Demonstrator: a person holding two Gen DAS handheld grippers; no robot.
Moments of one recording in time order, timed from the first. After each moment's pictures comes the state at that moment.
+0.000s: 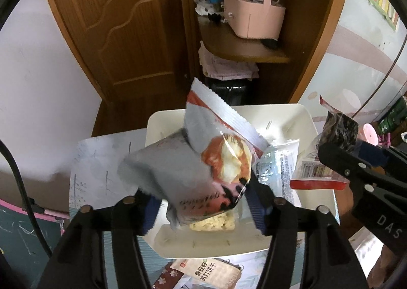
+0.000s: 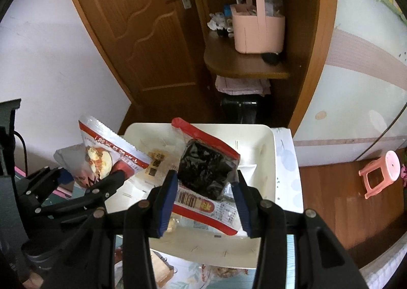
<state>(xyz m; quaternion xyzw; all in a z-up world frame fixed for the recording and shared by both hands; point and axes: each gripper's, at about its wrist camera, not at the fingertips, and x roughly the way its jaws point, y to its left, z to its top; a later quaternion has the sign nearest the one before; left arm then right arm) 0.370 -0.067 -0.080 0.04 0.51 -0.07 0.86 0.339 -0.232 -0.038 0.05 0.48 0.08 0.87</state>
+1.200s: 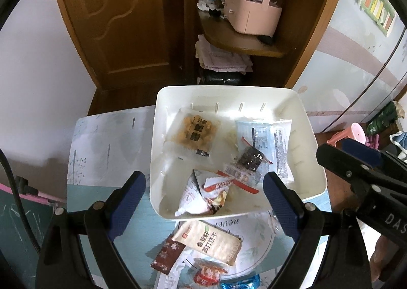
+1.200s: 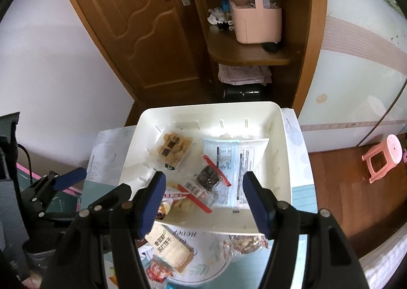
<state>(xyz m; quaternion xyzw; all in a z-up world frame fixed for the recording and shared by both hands) 0.315 -0.027 -0.067 0.00 0.51 -0.09 0.85 0.292 -0.211 -0.029 0.08 0.48 0.07 0.87</state>
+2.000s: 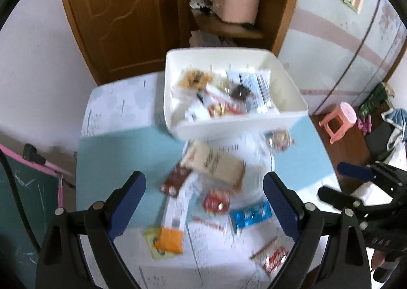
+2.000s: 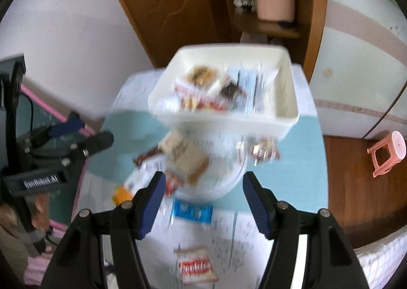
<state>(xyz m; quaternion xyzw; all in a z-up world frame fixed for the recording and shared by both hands) 0.138 0.010 -0.082 0.03 0.50 -0.11 0.86 0.118 -0.198 -0.063 0.04 0.51 0.14 0.85</state>
